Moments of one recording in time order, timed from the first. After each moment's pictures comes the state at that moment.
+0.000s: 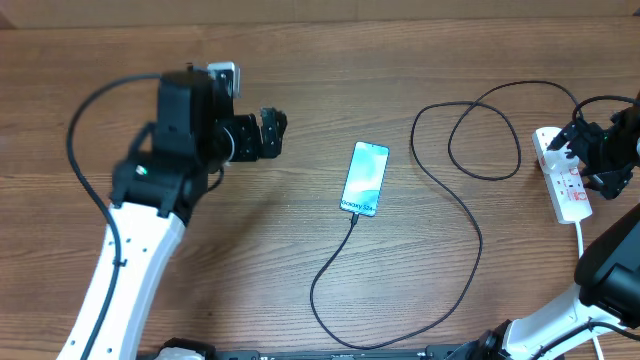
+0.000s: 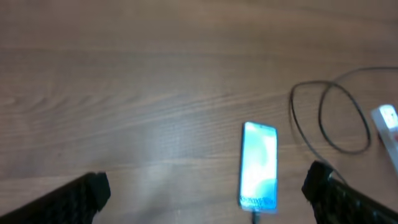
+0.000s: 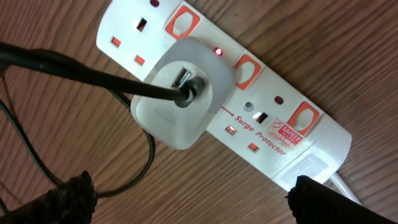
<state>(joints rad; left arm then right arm) -0.22 1.32 1.25 -0.67 0.15 -0.29 -0.55 1.92 1.56 -1.07 -0.14 0.28</state>
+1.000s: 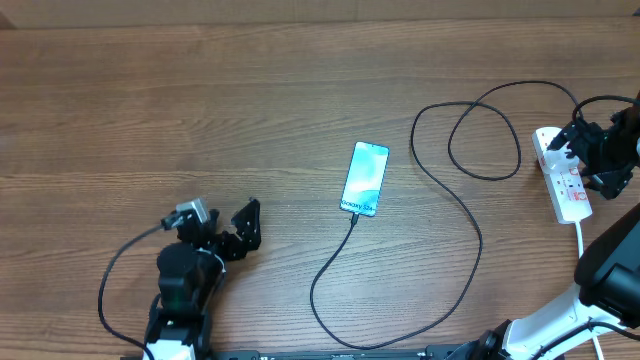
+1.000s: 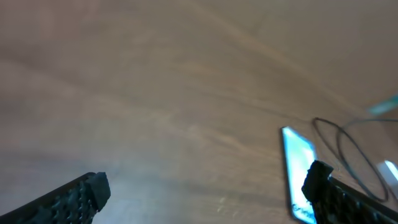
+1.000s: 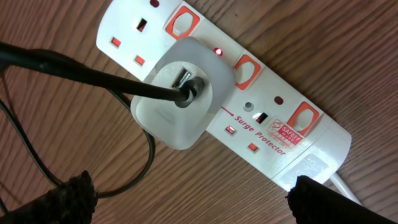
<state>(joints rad) -0.07 0.83 0.01 0.43 0.18 -0.57 -0.55 1.92 1.56 -1.06 -0.14 0.28</state>
